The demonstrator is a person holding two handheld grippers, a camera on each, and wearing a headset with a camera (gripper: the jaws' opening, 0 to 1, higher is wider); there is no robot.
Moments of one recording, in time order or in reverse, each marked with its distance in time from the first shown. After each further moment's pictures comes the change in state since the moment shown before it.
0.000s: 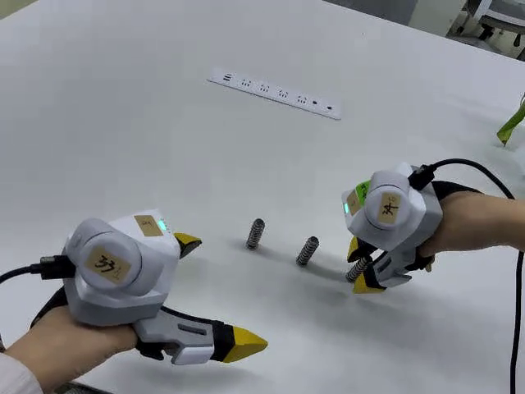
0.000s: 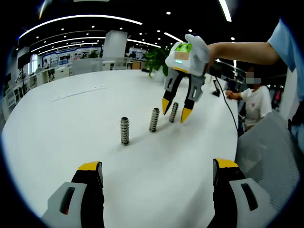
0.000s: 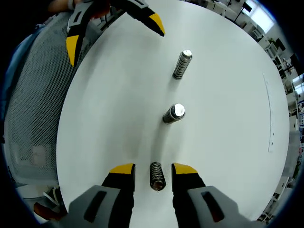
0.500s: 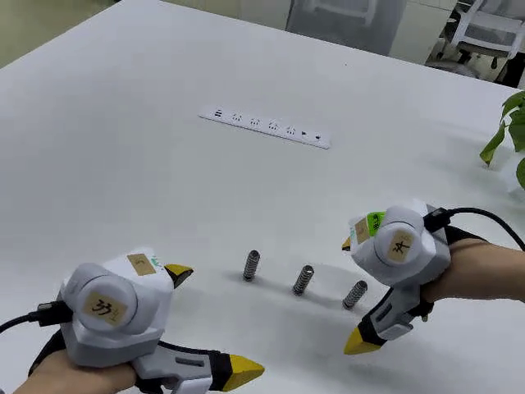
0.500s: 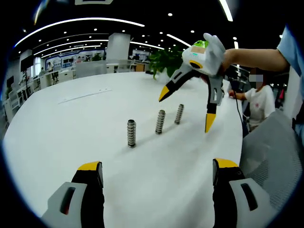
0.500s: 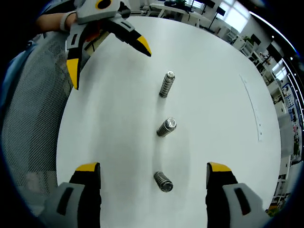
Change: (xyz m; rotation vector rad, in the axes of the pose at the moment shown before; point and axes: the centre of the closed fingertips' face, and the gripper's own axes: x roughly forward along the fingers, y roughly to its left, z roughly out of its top) left arm -0.002 0.012 0.002 0.026 -0.022 0.053; right arm -0.016 0.006 0.019 0.161 -0.211 -0.148
